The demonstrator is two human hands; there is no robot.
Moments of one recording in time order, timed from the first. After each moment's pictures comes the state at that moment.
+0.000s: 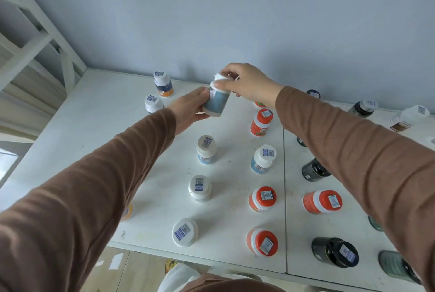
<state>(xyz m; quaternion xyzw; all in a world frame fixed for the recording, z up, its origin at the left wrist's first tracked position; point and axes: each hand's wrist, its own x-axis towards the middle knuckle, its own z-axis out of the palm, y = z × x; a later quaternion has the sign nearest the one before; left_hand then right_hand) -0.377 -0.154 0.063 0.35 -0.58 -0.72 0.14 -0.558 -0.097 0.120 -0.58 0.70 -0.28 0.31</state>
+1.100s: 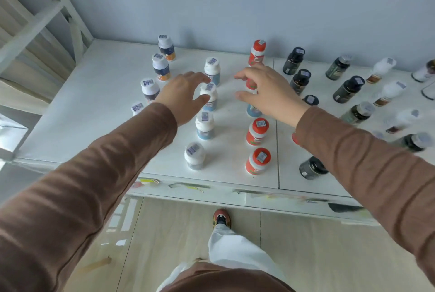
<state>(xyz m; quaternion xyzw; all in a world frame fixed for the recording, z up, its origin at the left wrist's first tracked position) -0.280 -0.012 0.110 0.35 -0.91 -0.19 0.13 -0.488 0.091 0.117 -0.64 0.74 -0.20 0.10</state>
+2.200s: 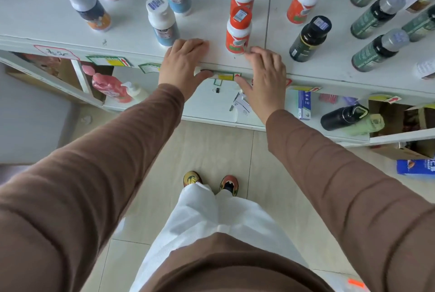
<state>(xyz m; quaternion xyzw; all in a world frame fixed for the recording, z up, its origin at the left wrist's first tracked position) -0.253 0.160 -0.062 0.36 -0.92 -0.10 0.15 -0.427 0.293 -0.074 -0.56 0.80 -0.21 -0.04</state>
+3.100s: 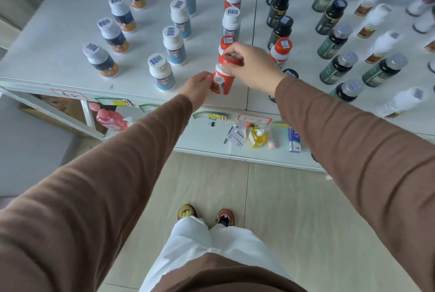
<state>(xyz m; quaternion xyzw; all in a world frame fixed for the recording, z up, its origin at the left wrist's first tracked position) -0.316 0.162 -0.005 0.46 -0.68 -0.55 0.15 -0.479 0.222 0.052 -0.60 0.74 -0.22 0.21</state>
